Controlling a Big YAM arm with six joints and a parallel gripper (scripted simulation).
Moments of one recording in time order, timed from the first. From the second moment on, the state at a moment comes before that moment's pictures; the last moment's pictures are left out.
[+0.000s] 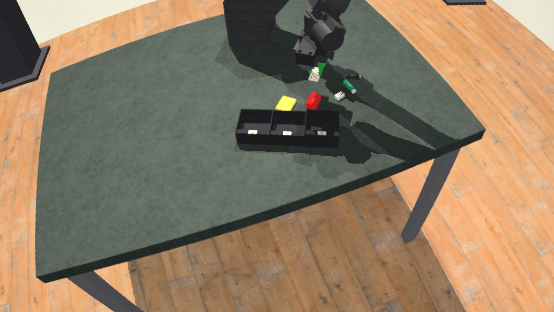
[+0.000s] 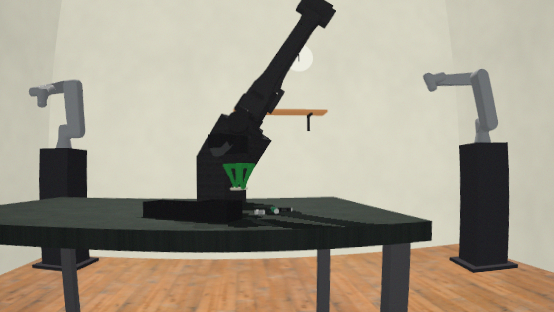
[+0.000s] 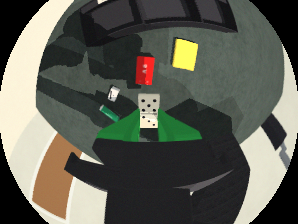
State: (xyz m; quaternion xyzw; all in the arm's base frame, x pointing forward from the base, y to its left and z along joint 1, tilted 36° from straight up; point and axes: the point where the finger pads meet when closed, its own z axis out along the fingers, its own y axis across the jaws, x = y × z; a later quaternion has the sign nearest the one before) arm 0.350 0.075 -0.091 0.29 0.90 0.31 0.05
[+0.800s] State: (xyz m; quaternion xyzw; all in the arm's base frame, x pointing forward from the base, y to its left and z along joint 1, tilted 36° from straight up) arm 0.407 -0.035 -0.144 0.32 0.89 0.31 0.04
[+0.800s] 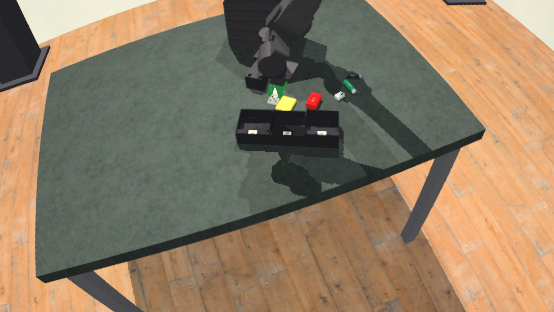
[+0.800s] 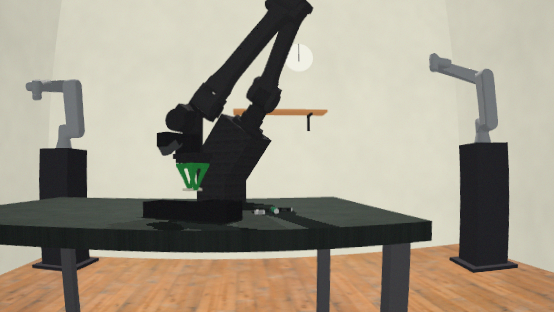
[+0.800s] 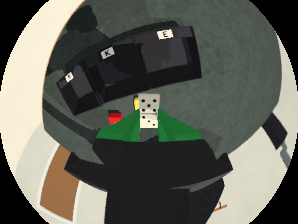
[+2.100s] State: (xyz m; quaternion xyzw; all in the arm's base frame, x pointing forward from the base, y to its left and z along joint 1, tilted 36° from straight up) arm 0.441 -0.093 -0.170 0.72 0.62 0.29 -0.13
